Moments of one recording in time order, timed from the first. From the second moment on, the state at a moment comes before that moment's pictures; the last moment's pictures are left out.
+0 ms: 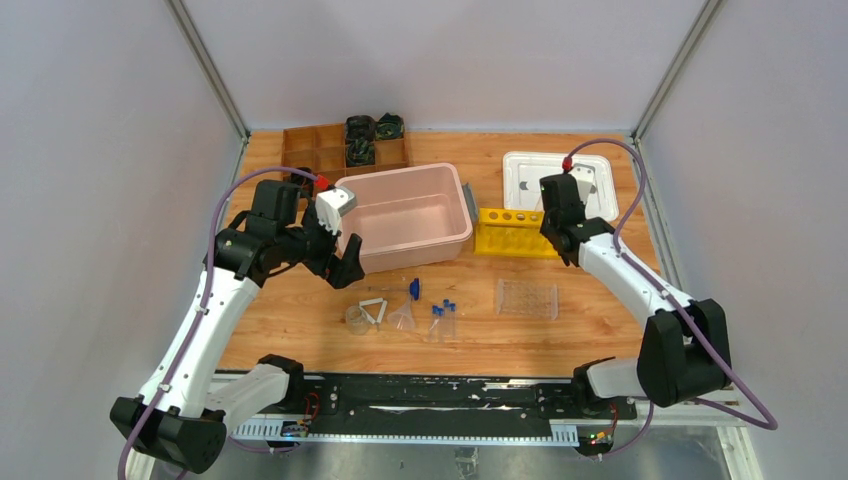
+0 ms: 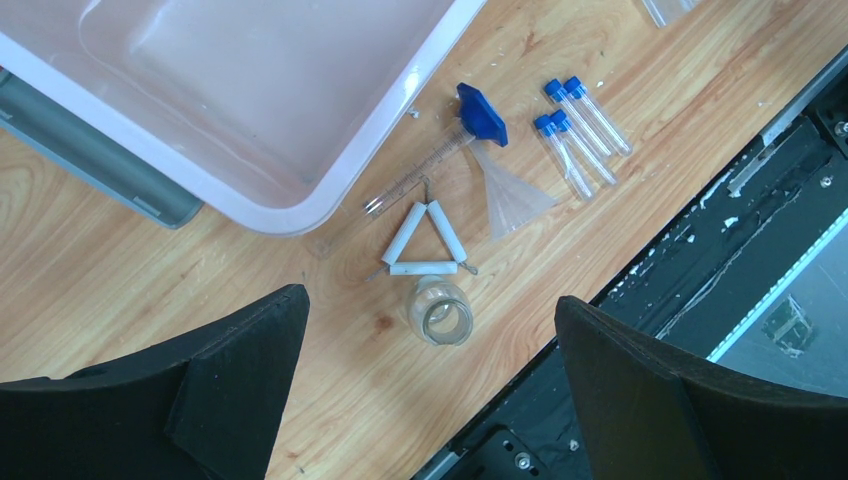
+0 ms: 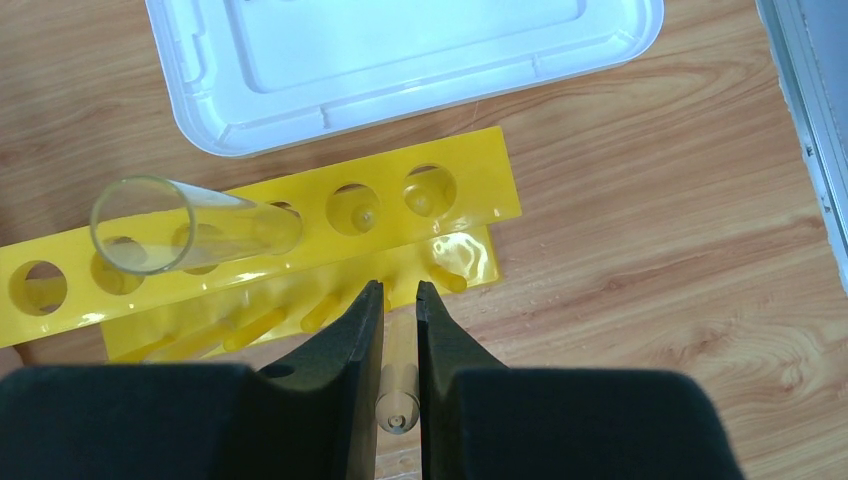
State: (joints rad) left arm -0.27 1.00 1.12 -0.97 0.47 0.24; right arm 0.30 1.33 0.93 -0.35 0.50 0.37
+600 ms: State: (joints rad) left arm -0.27 1.00 1.12 -0.97 0.47 0.25; right arm 0.30 1.30 0.93 -0.32 0.47 0.37
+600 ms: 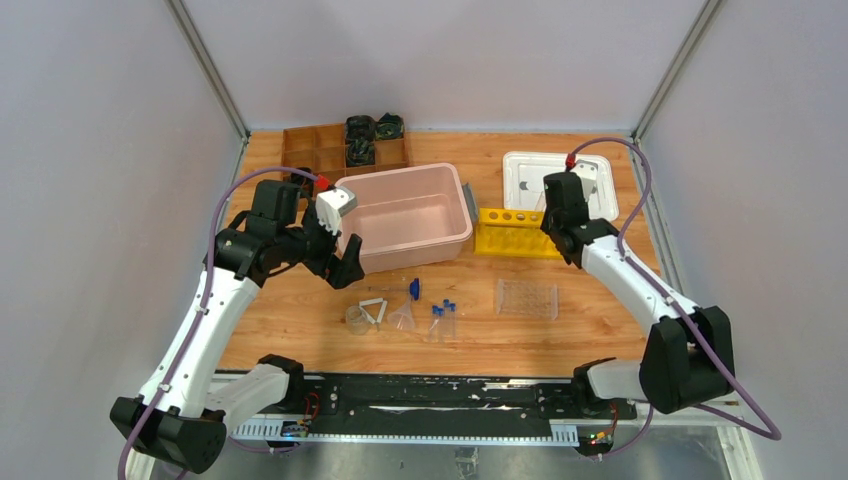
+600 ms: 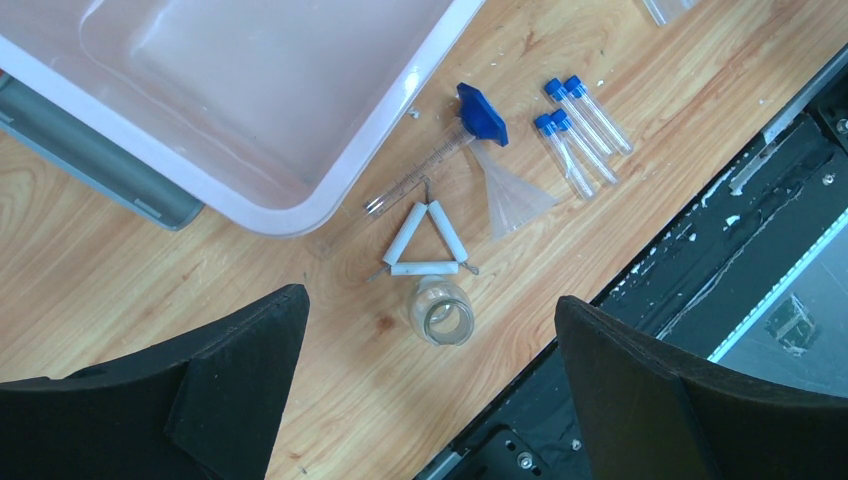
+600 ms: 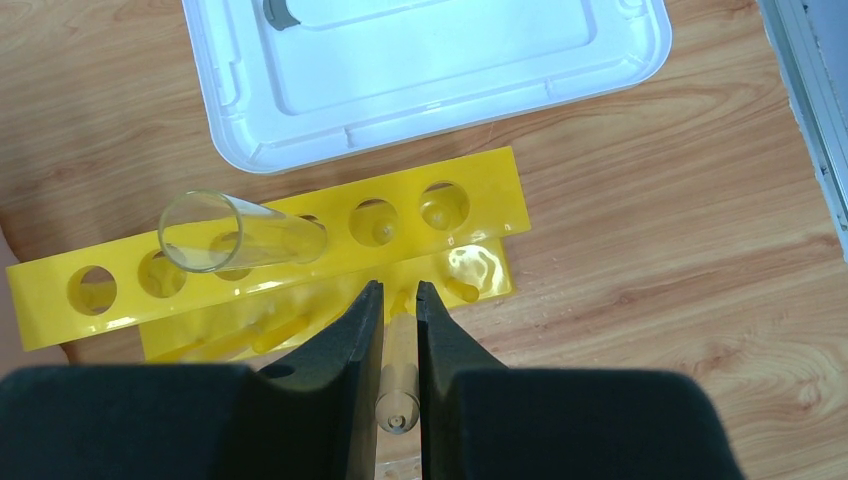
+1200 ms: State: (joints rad) left arm -0.27 1.00 1.13 -0.97 0.47 0.26; right arm 0.29 1.37 0.93 -0.28 0.47 0.37
